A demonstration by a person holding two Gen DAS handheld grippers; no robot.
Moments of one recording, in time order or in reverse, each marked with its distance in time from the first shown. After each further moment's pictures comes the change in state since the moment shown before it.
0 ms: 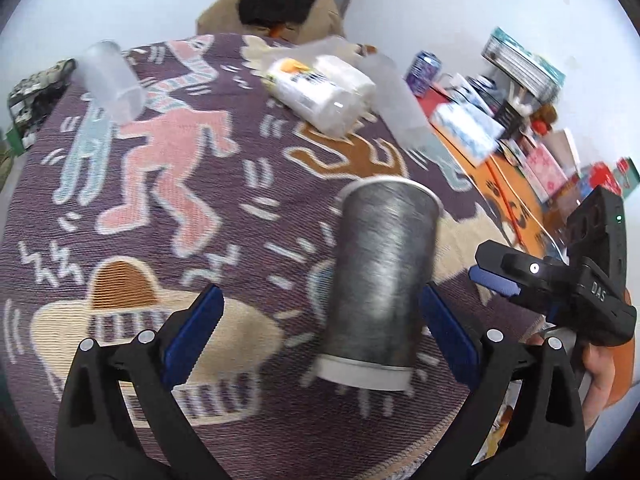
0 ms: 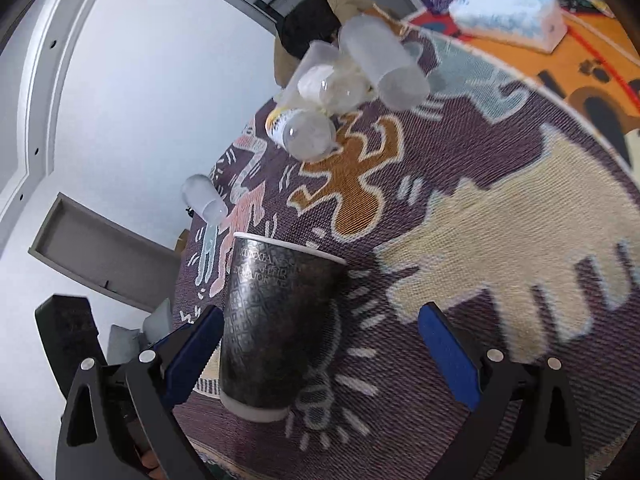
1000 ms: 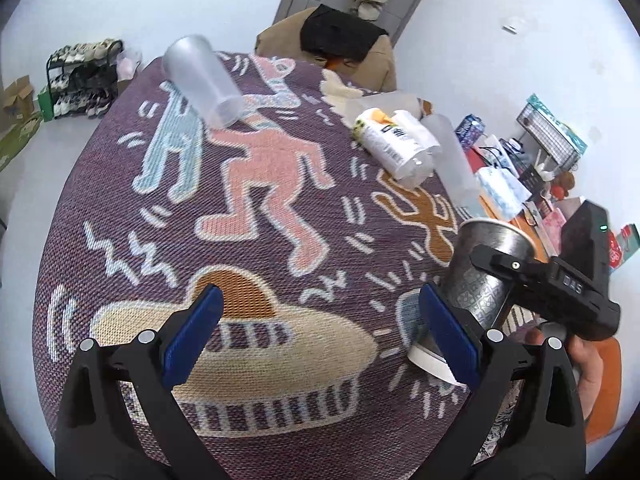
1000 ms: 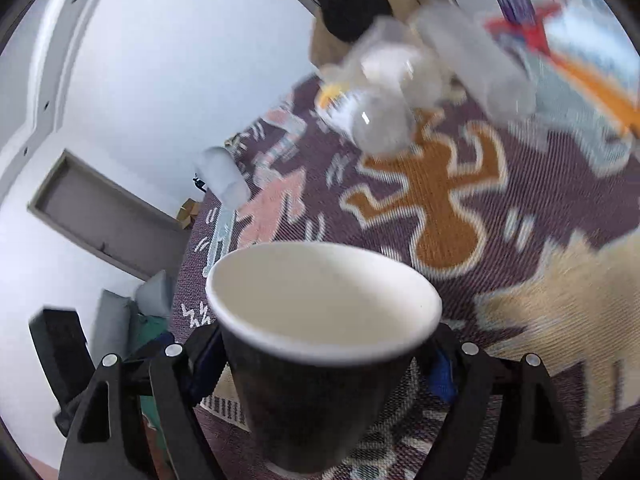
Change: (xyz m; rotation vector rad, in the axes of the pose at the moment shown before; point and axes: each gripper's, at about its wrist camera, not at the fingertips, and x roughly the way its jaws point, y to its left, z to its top) left arm -0.038 0.083 -0.004 -0.133 -0.119 0.012; right arm 0.046 0.066 0.020 -0.187 0.029 -0.014
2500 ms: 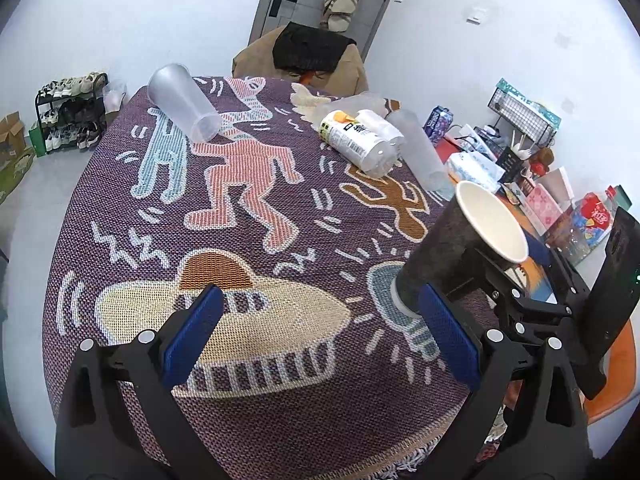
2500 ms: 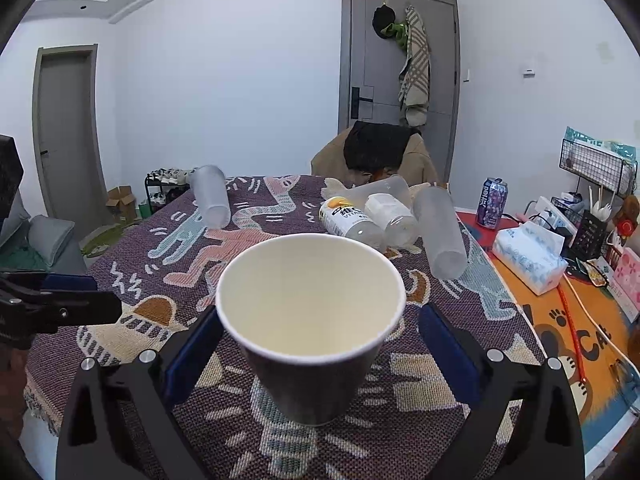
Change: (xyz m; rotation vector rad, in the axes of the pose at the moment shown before) left arm -0.036 -0.026 -0.036 0.097 -0.063 -0.017; right arm -0.058 0.074 -0.080 -0.536 -0.396 -0.369
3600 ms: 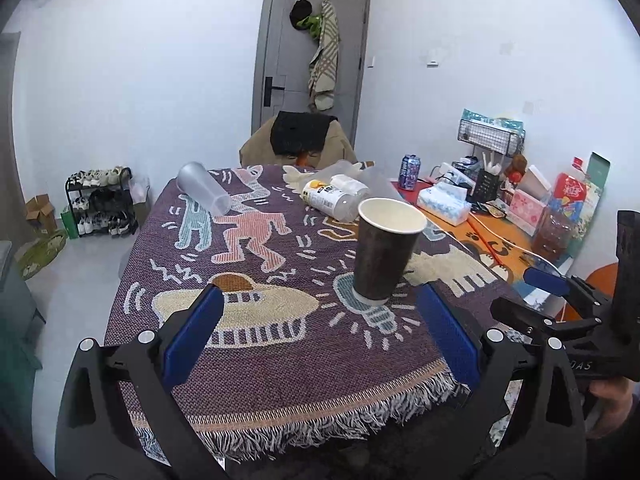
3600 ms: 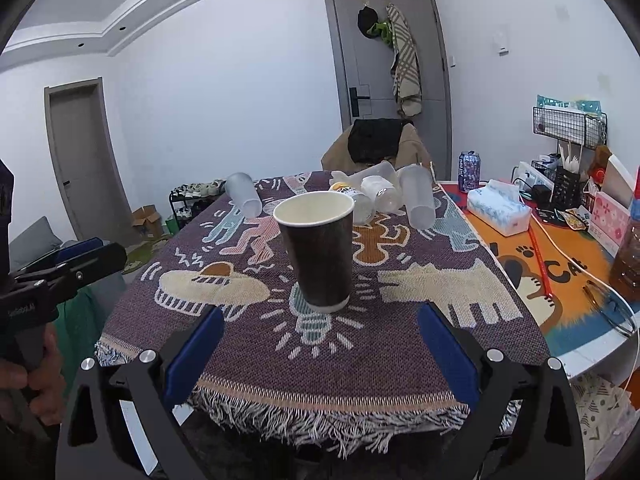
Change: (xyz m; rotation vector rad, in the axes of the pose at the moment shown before) left arm -0.126 -0.081 -0.083 0.176 -0.312 0.118; right arm -0.150 -0.029 -0.057 0.114 0.000 0.081
